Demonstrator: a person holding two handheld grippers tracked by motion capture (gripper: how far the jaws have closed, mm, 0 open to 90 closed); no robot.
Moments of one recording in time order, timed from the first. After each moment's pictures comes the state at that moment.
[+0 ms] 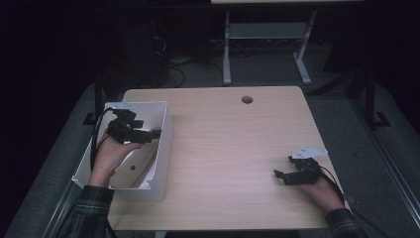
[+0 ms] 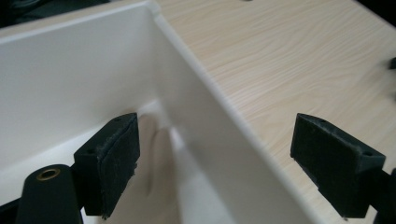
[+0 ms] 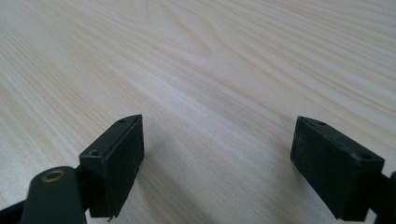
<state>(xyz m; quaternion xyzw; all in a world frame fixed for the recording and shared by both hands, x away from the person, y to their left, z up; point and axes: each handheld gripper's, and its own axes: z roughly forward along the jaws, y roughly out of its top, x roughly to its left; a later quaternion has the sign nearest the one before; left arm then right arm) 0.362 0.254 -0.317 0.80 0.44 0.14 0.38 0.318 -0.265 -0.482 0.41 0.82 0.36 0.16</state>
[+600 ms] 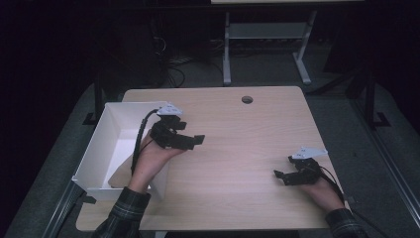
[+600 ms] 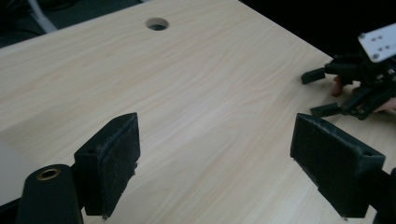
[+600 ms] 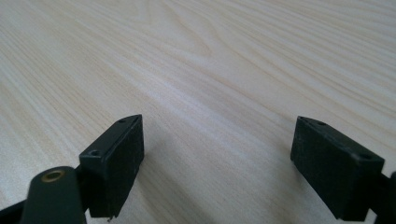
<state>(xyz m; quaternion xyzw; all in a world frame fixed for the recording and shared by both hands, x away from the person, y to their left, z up) 0.346 0.147 -0.323 0.82 0.36 0.10 0.43 0.318 -0.265 -0.482 0.41 0.82 0.37 0.16</state>
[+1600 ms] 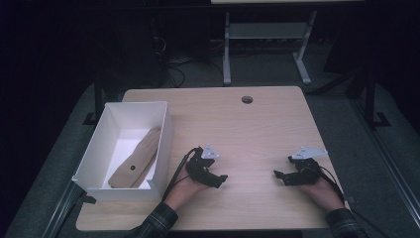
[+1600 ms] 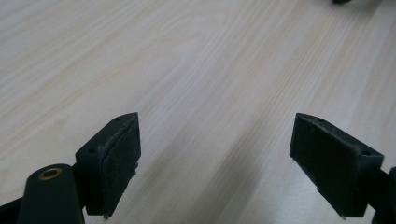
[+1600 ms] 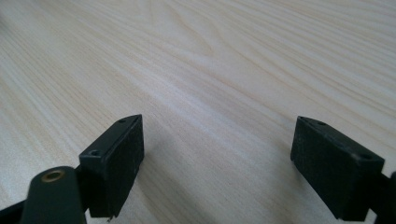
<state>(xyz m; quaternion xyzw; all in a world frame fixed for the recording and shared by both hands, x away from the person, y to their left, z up) 0.325 0.086 -0.455 0.89 0.30 0.08 0.35 0.317 -0.264 -0.482 0.40 0.82 0.37 0.15</state>
